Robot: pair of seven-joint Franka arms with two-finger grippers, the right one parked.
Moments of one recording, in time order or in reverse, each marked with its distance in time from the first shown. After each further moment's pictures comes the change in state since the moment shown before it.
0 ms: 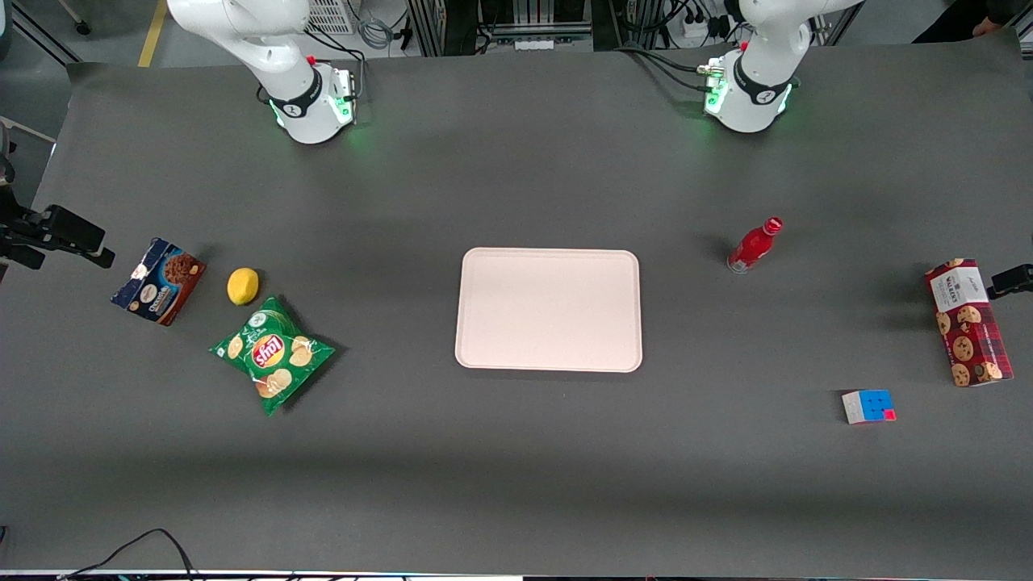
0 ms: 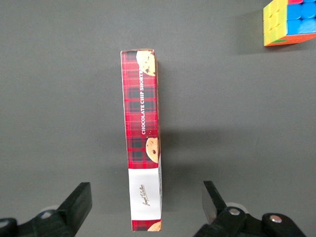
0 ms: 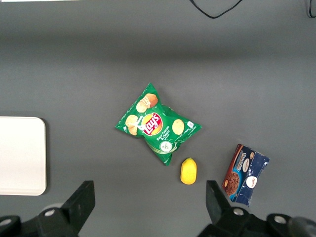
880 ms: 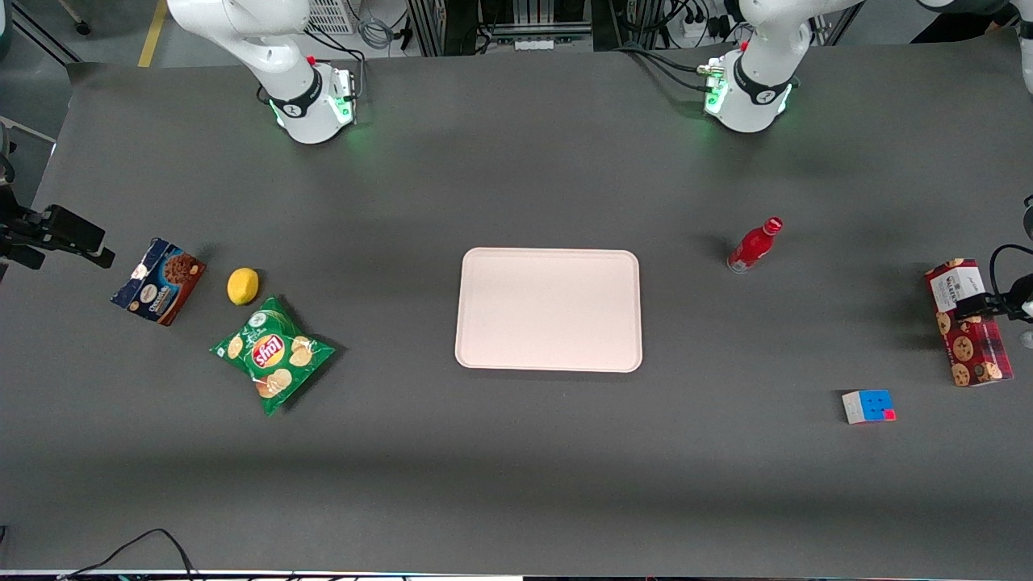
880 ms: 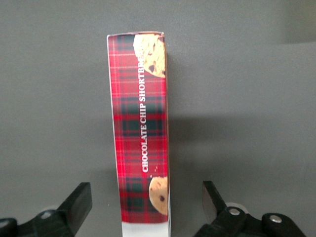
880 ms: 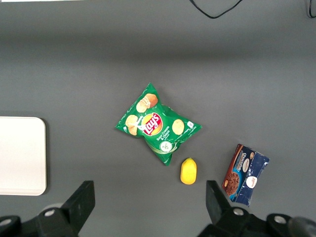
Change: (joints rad) arm 0.000 0.194 -0.002 0.034 -0.028 0.139 0.000
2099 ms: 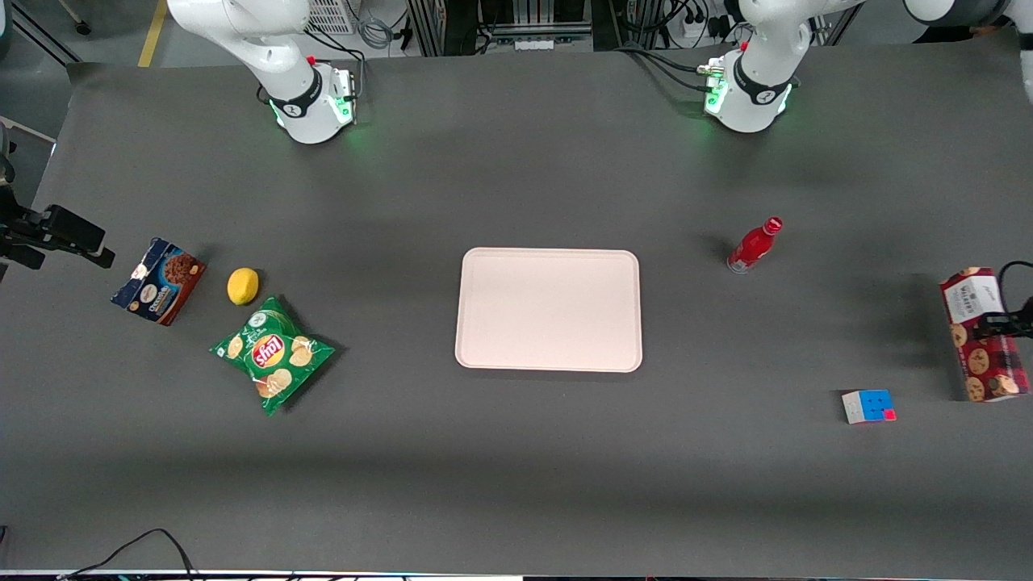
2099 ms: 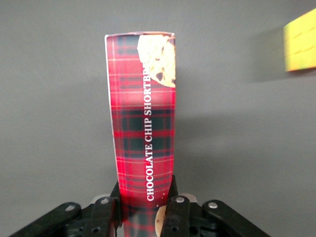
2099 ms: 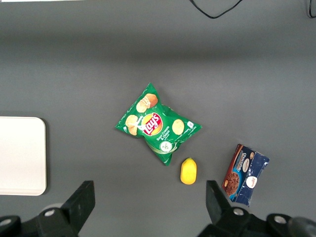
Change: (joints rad) arm -0.023 0.026 -0.006 0.156 -0.006 -0.118 0.017
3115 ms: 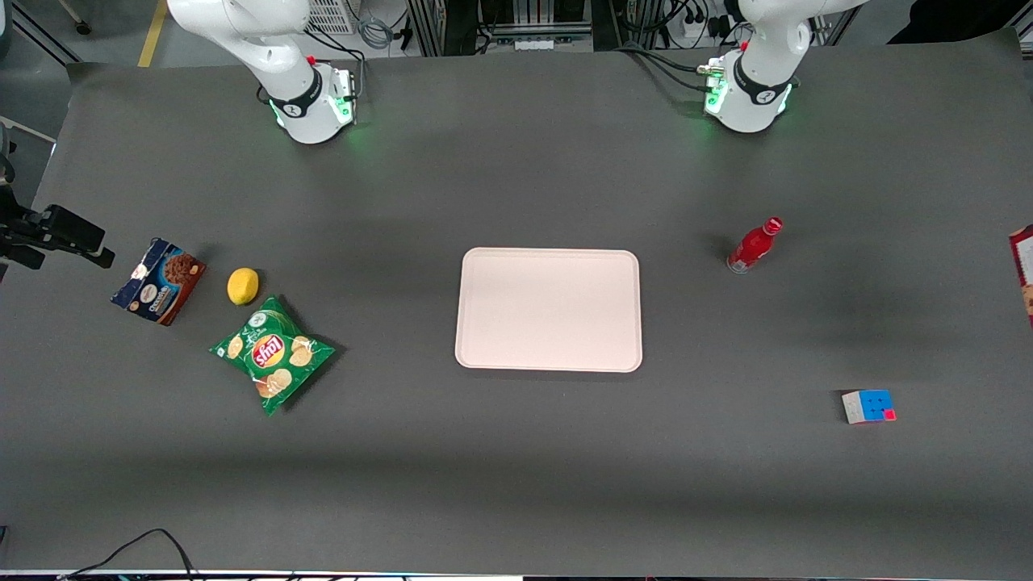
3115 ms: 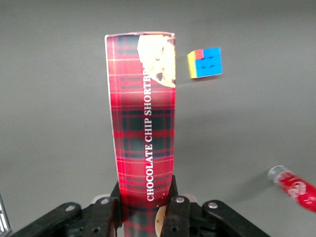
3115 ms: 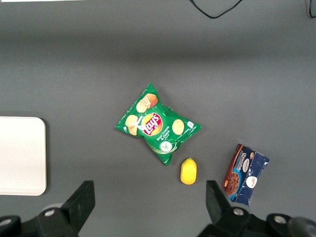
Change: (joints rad) arm -0.062 -0.182 -0.001 0.298 0.022 -0.552 -0.071
